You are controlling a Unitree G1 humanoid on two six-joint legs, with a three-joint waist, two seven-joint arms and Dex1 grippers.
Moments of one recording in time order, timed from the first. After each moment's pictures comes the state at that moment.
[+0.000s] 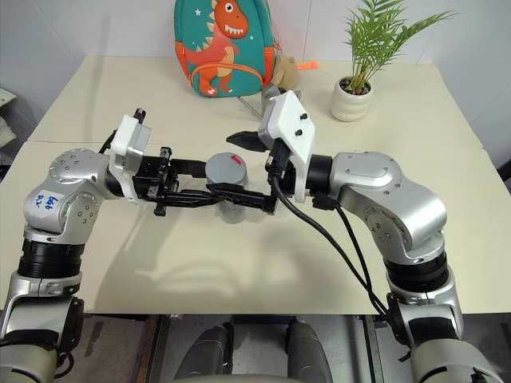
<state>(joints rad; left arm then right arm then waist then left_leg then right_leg) -0.71 0.65 0.00 -0.01 -0.58 0.43 -1.29 -0.78 -0.51 0.10 -0.46 0.65 0.84 0.72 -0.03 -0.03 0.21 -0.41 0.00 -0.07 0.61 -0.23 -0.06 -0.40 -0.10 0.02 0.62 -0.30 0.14</state>
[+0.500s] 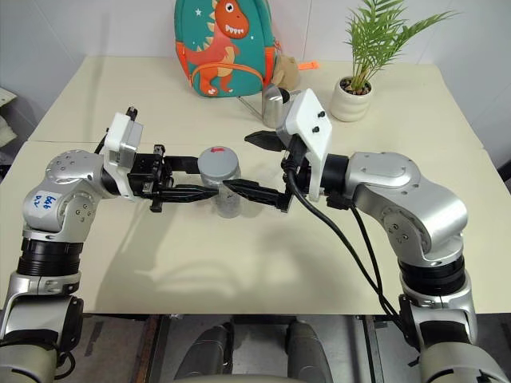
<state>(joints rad) -0.71 0.65 0.03 0.05 -0.58 0.40 -1.29 -0.76 -0.57 0.03 -0.48 0.68 0.88 0.70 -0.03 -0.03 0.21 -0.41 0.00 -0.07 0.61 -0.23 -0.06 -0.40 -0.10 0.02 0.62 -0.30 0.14</state>
